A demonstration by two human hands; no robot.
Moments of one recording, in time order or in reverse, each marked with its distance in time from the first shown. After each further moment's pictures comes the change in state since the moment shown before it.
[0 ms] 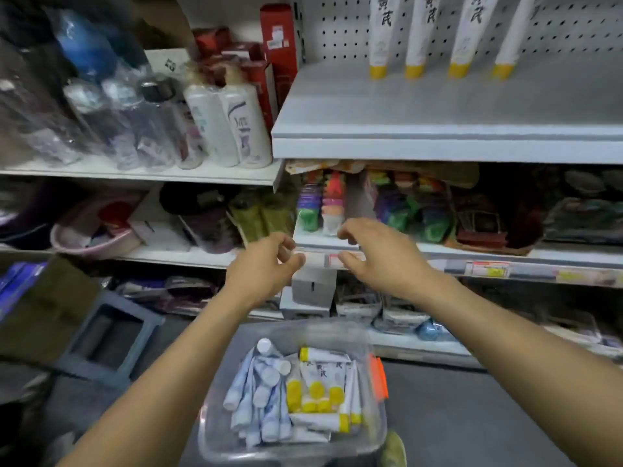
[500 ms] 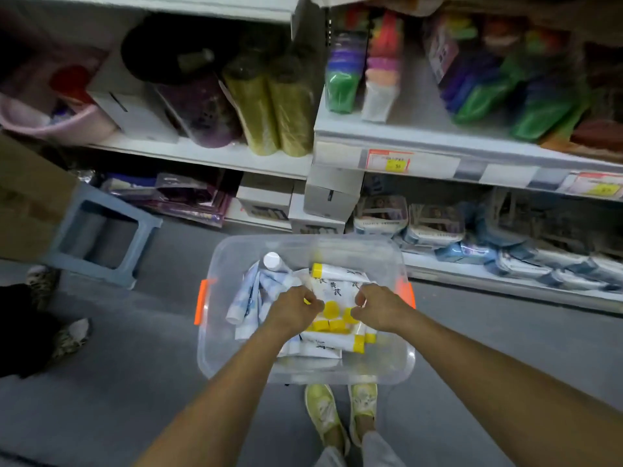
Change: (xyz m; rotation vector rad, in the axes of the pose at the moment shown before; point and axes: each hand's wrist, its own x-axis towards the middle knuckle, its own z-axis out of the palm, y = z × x) left_hand -0.051 -0.167 0.236 -0.273 -0.509 -0.502; right_hand -0.071 0.031 0.281 0.249 -0.841 0.496
